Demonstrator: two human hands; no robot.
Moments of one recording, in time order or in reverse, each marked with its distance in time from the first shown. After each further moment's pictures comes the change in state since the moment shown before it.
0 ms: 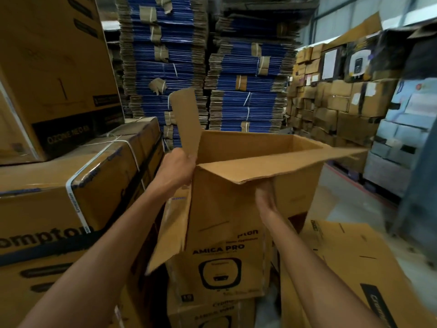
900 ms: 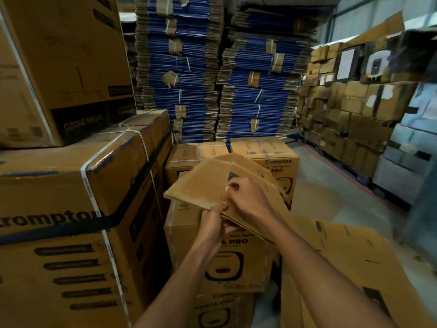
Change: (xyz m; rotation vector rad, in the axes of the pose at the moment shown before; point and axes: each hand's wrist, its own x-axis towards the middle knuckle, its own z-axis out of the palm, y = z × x) left_hand -0.075 -0.075 0.116 -1.014 -0.098 -0.467; right_hand 0.036 0.000 0.051 -0.694 -0.088 -0.517
